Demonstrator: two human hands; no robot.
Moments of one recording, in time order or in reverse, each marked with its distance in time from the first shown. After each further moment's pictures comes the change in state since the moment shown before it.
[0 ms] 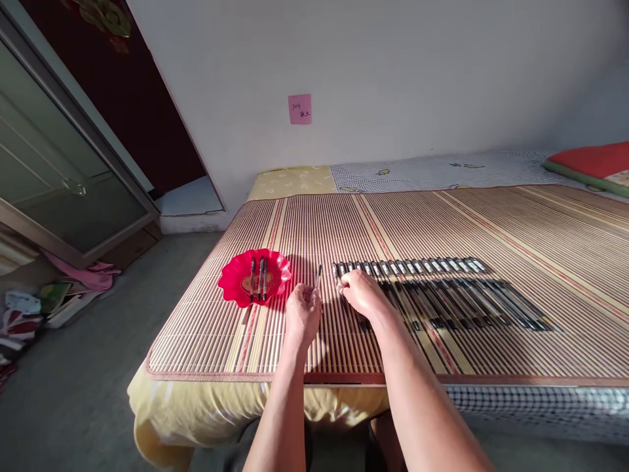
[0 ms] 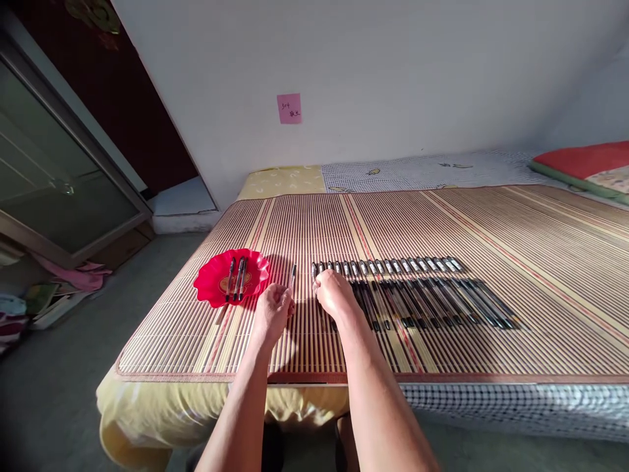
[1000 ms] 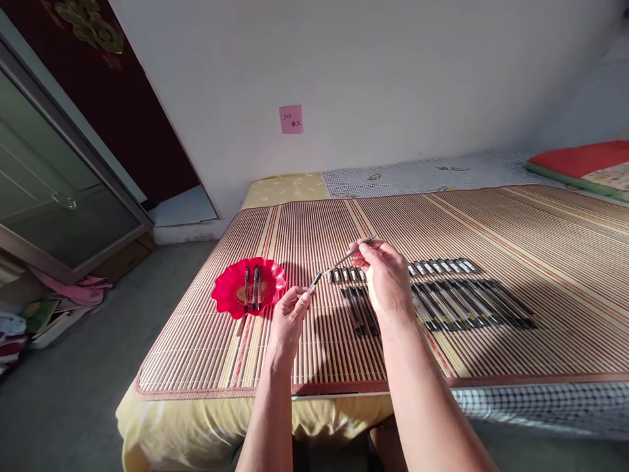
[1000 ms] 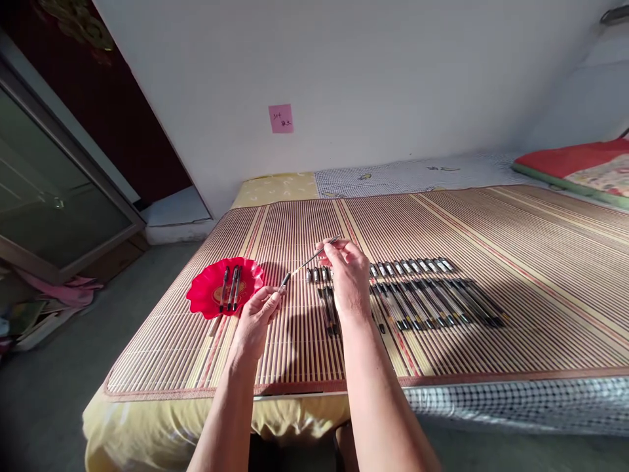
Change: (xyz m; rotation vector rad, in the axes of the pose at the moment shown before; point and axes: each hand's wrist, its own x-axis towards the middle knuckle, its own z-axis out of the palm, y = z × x) left_hand -0.004 0.030 -0.019 -0.324 -0.146 -0.020; right_hand -0.005 -0.009 -0.033 1.298 0.581 -0.266
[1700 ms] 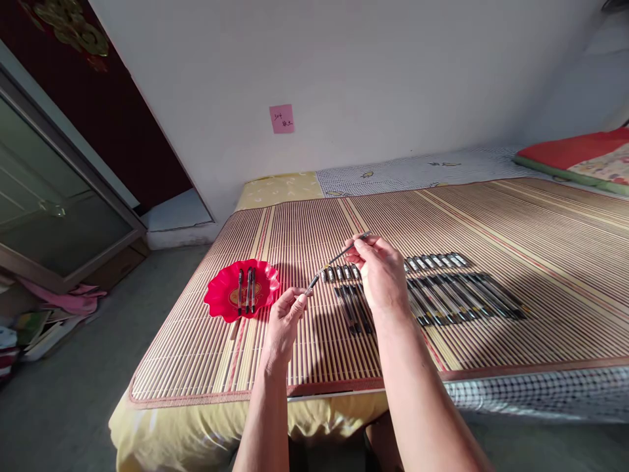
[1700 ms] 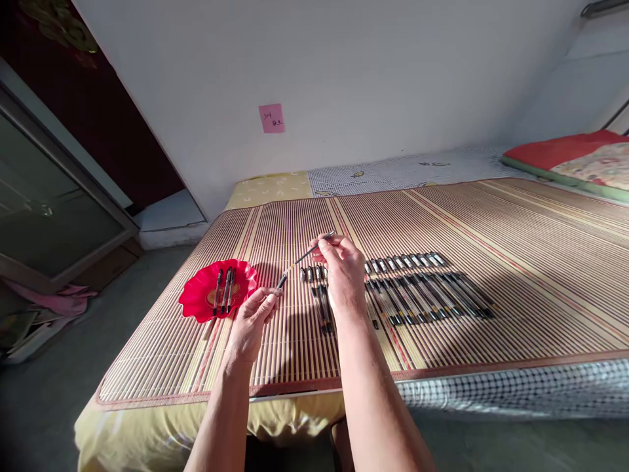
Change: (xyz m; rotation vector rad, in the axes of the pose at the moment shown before) left_hand 0.000 -0.007 -0.004 0.061 -0.069 0.040; right_hand 0.003 -0.007 -0.002 0.010 0.003 -0.011
